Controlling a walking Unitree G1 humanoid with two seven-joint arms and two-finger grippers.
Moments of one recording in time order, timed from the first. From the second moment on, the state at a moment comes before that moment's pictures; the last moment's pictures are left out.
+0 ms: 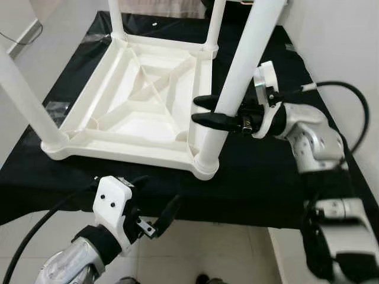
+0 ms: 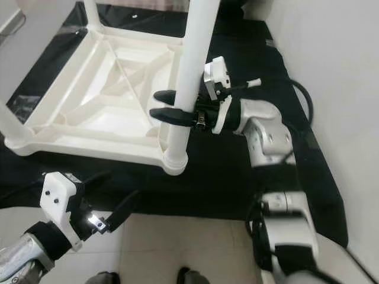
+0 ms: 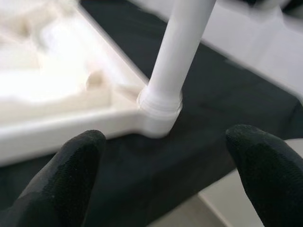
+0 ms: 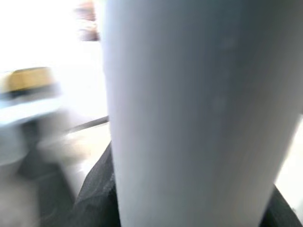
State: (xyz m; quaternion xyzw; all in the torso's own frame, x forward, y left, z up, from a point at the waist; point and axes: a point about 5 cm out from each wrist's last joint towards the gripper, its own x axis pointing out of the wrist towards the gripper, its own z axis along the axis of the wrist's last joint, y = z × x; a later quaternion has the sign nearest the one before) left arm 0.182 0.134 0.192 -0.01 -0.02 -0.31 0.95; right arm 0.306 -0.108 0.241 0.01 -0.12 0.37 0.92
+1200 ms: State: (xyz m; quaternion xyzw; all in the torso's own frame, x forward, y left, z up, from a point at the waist) left arm 0.187 0.128 0.198 -0.02 -0.03 -0.32 0.95; right arm 0.343 -0.096 0.305 -0.09 -0.12 0.59 0.79
